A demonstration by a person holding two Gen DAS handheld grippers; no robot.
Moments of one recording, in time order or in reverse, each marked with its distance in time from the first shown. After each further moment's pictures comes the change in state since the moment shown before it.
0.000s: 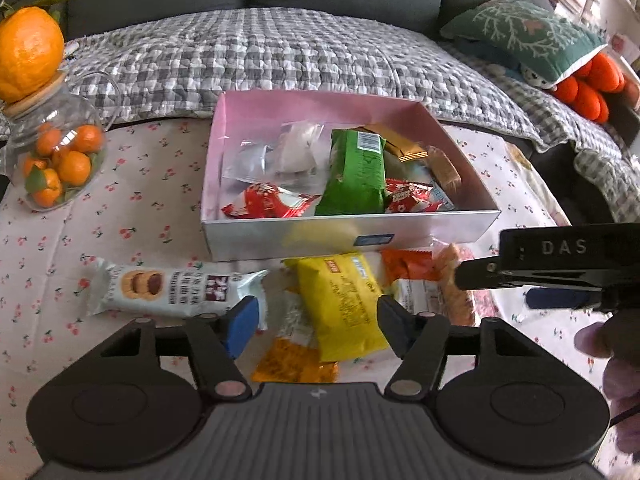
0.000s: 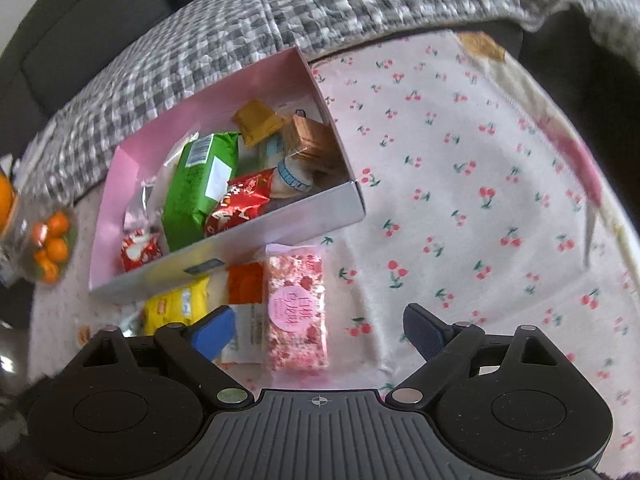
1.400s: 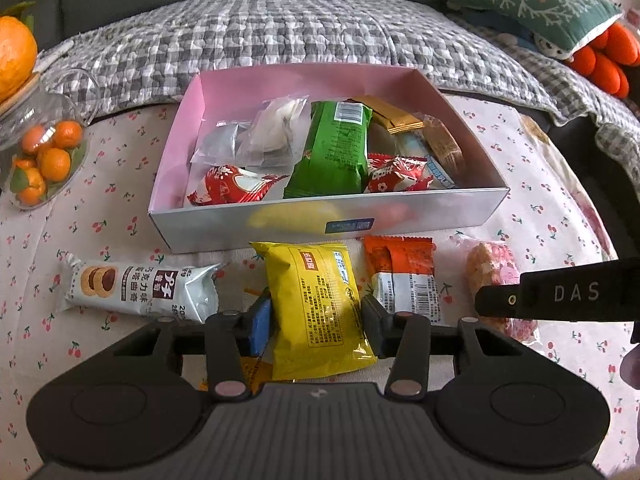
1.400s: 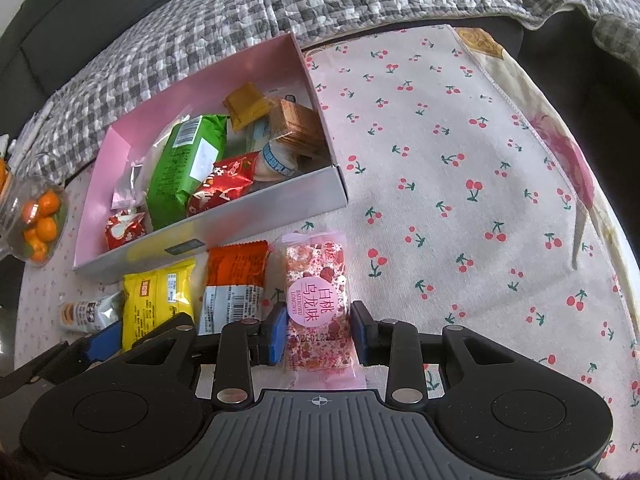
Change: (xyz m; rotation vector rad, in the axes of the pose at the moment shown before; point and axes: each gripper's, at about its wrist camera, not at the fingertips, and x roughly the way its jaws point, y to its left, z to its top) left arm 0.031 -0.030 0.002 0.038 0.059 0.070; right arm -0.001 -0.008 -0.002 -0.058 0.035 -0.029
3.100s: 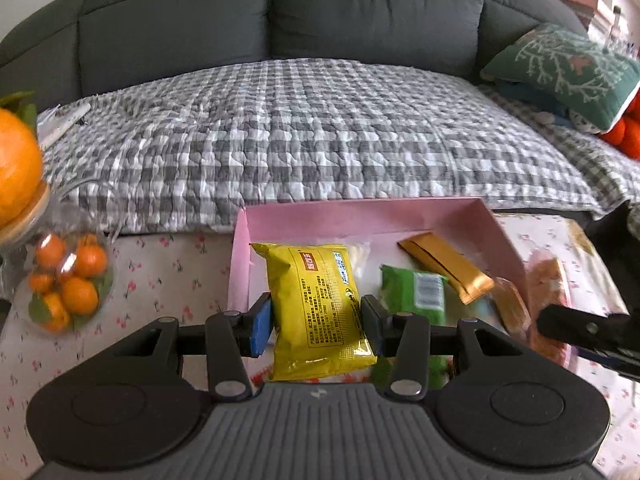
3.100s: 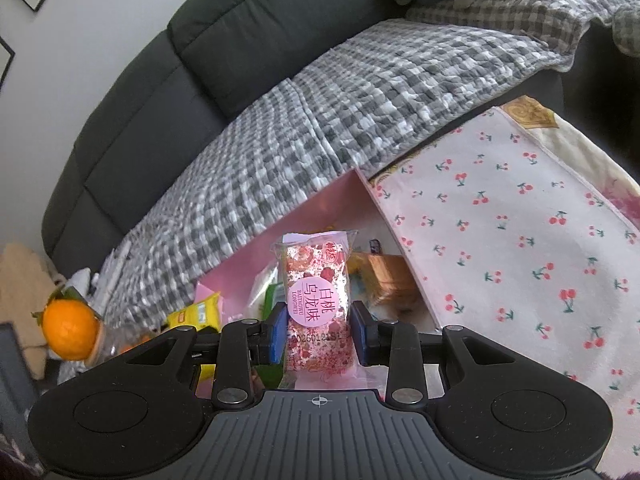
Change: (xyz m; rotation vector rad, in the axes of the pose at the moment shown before) left arm 0.010 0.037 0.089 -0.003 -0.174 0.064; right arm -0.010 0.001 0.050 0.207 -0.304 0.311
